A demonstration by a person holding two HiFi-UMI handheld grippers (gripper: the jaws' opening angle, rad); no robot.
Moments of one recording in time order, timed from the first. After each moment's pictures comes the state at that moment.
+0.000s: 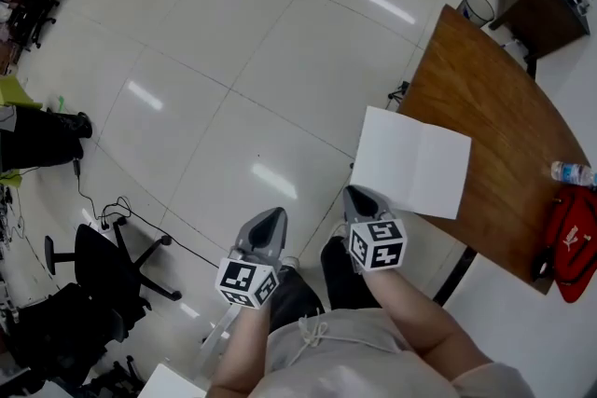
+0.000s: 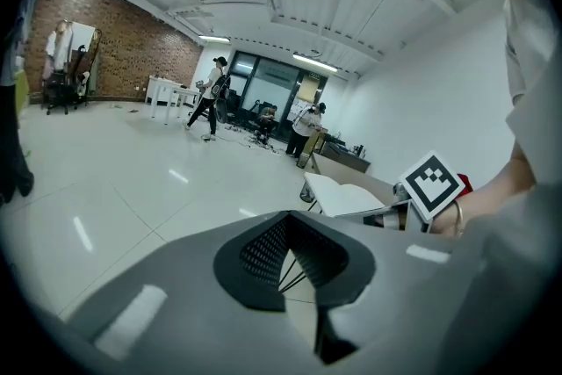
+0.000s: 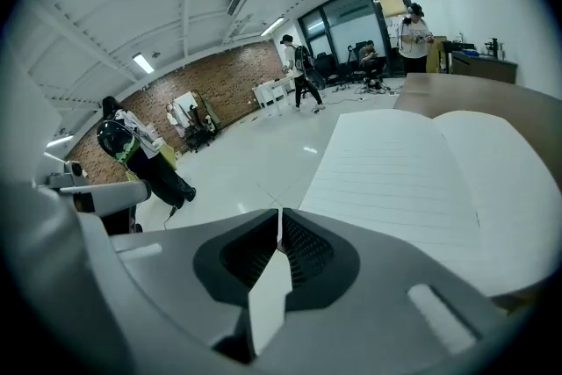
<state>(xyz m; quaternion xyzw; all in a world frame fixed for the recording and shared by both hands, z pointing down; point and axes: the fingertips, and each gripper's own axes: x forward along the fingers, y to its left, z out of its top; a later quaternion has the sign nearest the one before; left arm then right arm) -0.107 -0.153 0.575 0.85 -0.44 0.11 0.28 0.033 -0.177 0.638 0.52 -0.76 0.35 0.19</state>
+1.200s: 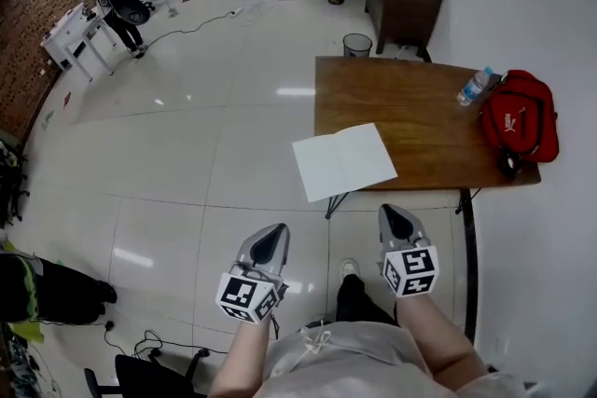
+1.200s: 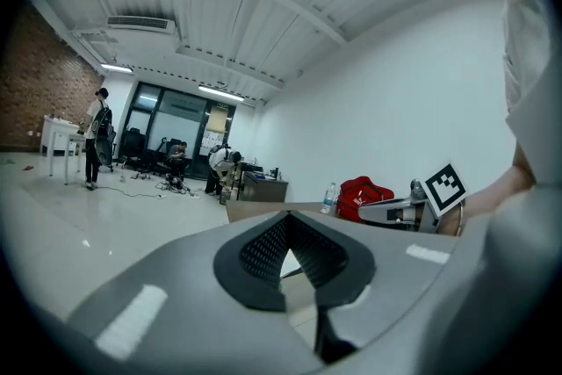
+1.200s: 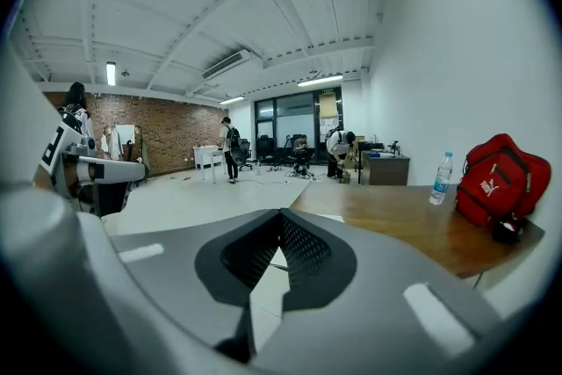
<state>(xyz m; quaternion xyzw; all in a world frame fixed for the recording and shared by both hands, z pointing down) -0.070 -0.085 0.416 0.97 -0.19 0.04 0.10 0.124 -0.003 0.444 0.76 -0.63 0.12 0.08</state>
